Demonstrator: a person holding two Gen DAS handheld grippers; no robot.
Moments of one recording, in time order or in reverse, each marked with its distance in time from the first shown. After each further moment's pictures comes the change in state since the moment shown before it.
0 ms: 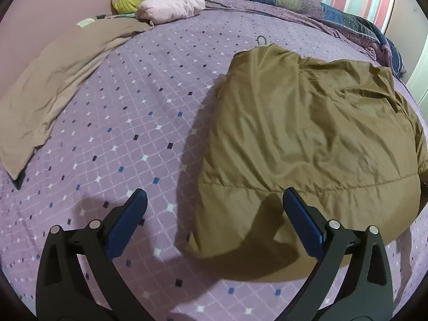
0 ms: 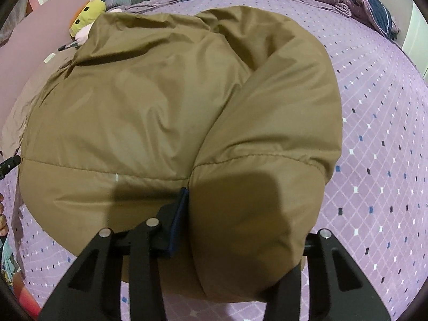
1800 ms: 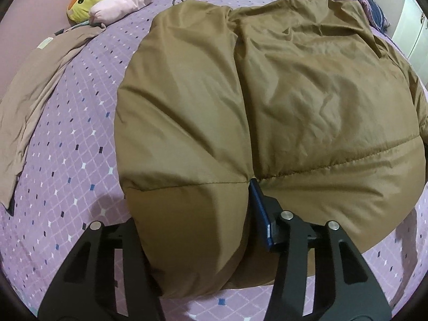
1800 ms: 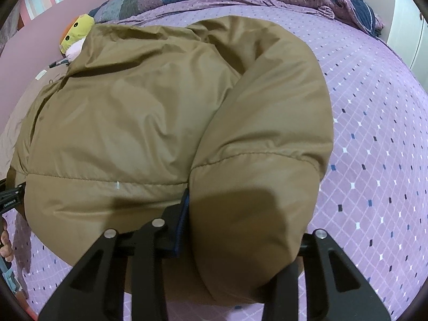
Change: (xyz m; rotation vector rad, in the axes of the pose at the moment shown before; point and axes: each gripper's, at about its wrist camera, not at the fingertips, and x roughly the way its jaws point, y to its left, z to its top) left arm 0.023 -0.163 0.001 0.193 0.110 0.006; right arm -0.014 -0.026 -0.027 0.059 -0.079 -0.036
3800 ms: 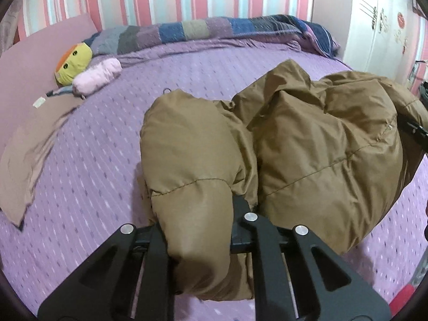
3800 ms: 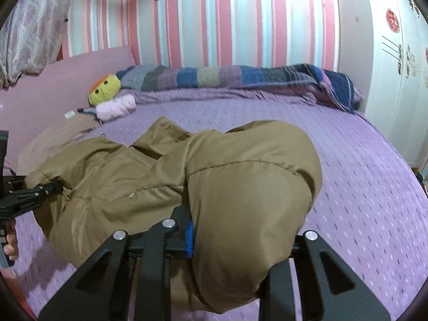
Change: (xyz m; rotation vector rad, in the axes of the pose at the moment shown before) left arm -0.170 -0.143 -0.015 0.101 -0.287 -0.100; right arm -0.209 -0.066 -0.033 -0.109 -0.427 -0.009
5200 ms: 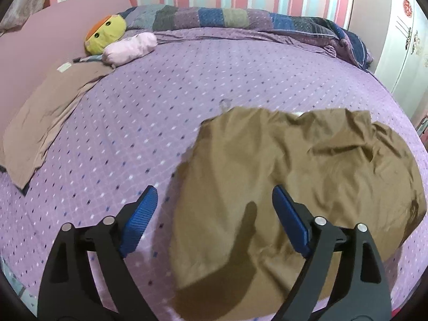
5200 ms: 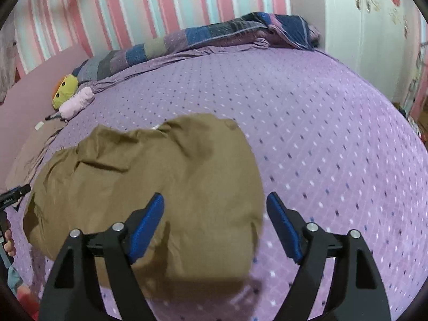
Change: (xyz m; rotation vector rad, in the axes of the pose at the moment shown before) left arm 0.043 0.066 0.002 -0.151 0.046 0.098; right arm 0.010 -0.109 -0.045 0.220 0.188 -0.099
